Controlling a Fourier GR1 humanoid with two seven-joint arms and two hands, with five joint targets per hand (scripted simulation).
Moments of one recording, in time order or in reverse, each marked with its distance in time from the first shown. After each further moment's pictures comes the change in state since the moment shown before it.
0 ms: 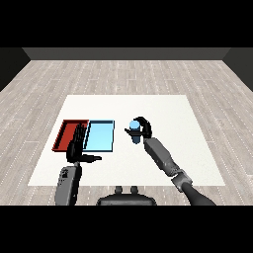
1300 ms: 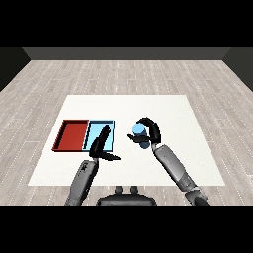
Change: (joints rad) left arm -0.129 -0.045 -0.236 0.227 0.019 0.078 0.090; right arm 0.270 -0.146 0.064 -0.716 0.373 -0.046 0.356
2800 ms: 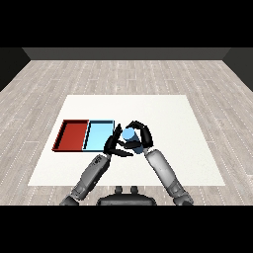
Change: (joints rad) left arm -0.194 0.000 -0.209 0.268 0.196 0.226 -0.061; right arm 0.059 0.197 -0.049 -0.103 0.246 0.150 0.071
